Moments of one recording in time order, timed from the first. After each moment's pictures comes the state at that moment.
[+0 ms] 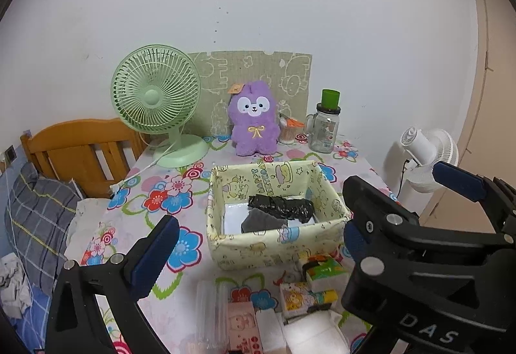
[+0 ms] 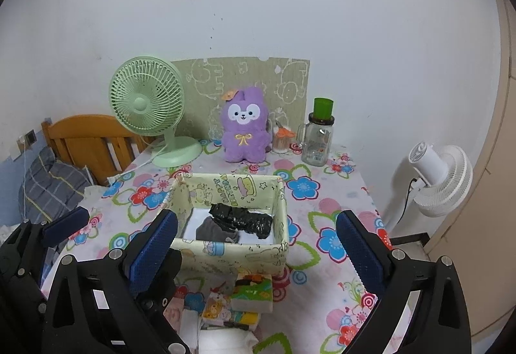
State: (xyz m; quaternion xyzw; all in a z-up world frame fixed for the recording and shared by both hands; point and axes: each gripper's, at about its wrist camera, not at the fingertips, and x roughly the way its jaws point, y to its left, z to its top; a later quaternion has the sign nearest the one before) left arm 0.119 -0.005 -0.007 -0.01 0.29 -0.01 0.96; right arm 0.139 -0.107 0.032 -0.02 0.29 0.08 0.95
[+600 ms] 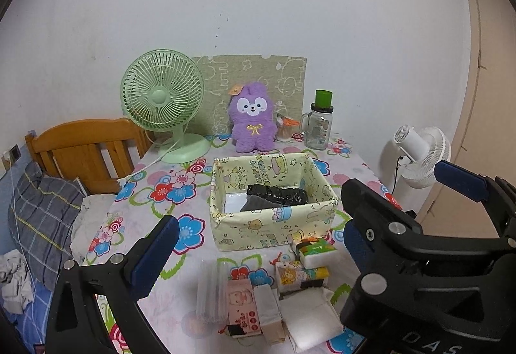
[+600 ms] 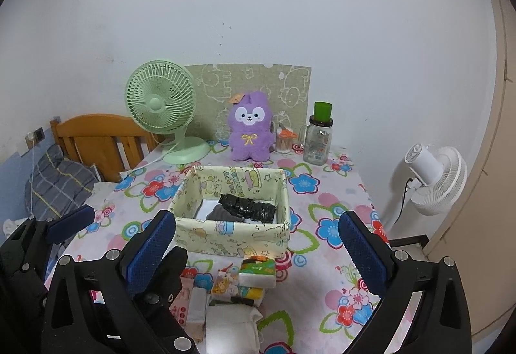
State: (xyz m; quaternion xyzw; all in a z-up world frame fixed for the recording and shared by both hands) left arm 0.073 -0.008 -0.003 -0.01 0.28 -0.01 0.96; right arm 0.090 -0.111 0.037 -0.03 0.27 0.09 0.96
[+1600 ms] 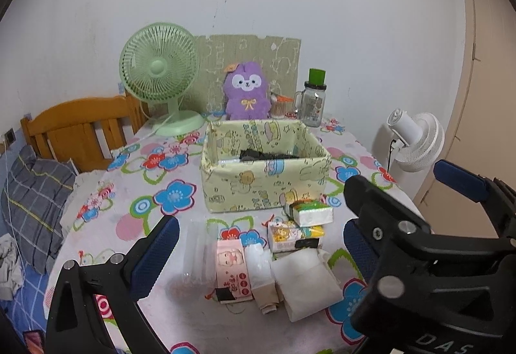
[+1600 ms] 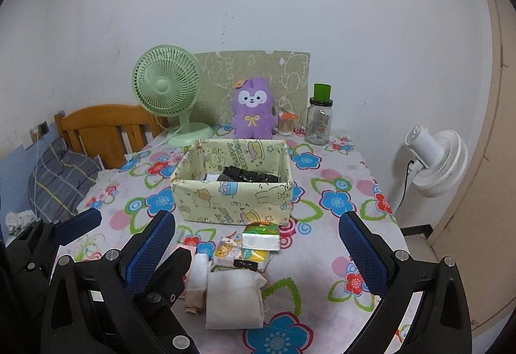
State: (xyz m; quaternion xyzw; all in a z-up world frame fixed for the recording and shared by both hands) left arm 0.039 -0.013 -0.047 -0.02 0.30 -0.02 0.95; right arm 0.049 -0.118 -0.007 -0.02 0.27 0.09 0.96
